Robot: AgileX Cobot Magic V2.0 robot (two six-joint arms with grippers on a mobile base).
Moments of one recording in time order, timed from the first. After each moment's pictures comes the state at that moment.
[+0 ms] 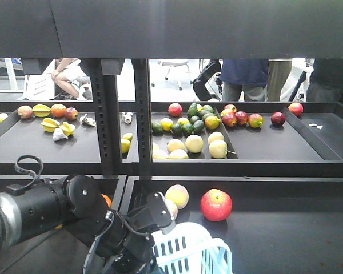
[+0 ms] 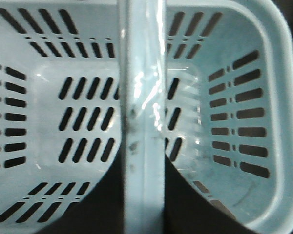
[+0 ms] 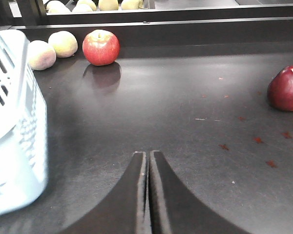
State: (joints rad) left arm -0.47 1.85 -1.46 -0.58 0.92 1.04; right arm -0.04 -0.01 0.03 0.05 0.39 -0.04
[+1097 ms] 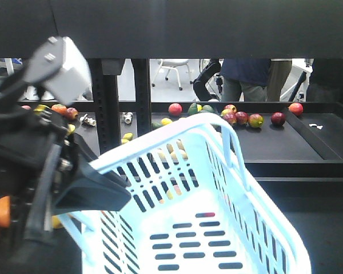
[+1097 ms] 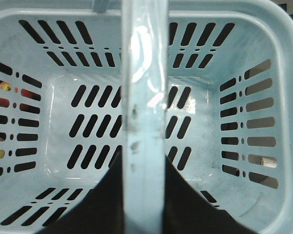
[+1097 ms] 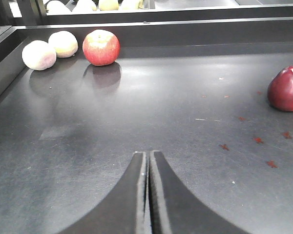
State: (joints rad) left arm -0.47 1.33 -1.70 -0.56 1.29 0.79; right arm -0.04 -0.01 0.03 0.05 0.39 -0.04
